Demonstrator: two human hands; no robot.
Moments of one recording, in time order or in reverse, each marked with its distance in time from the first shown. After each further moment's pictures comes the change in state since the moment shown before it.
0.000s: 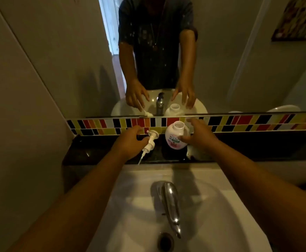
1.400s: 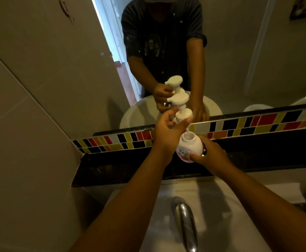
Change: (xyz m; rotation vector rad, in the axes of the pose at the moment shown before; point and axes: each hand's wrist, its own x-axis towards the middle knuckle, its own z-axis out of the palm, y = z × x) left_hand 0.029 0.106 0.043 -0.749 0.114 0.022; right_hand 0.022 0.053 0.048 0.203 0.098 0.026
